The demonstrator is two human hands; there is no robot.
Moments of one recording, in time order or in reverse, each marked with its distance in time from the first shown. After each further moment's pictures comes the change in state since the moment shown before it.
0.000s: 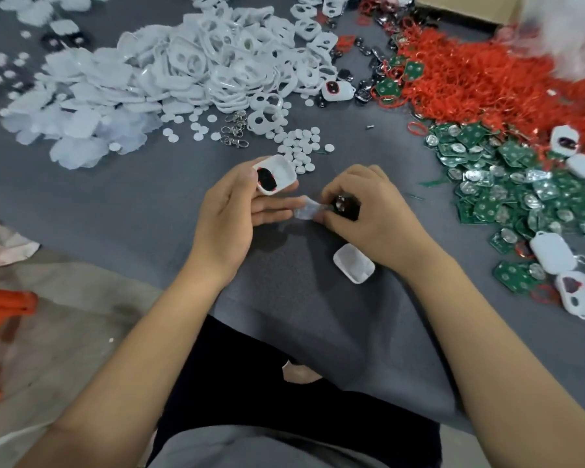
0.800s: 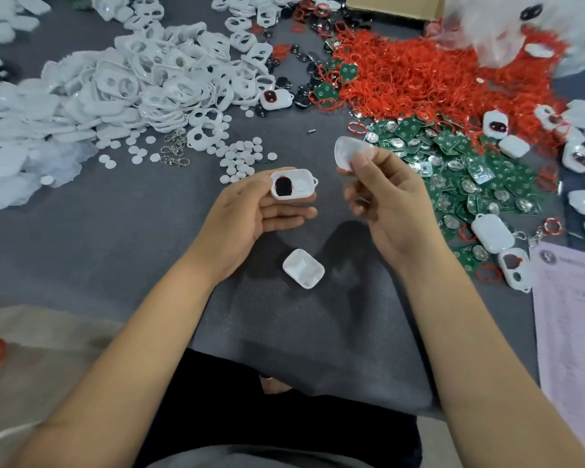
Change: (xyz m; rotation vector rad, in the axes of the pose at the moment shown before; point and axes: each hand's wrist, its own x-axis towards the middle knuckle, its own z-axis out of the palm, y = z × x) left_hand 0.030 -0.008 0.059 -0.019 -0.329 -0.215; right_hand -0.025 0.029 -0.042 1.142 0.414 0.396
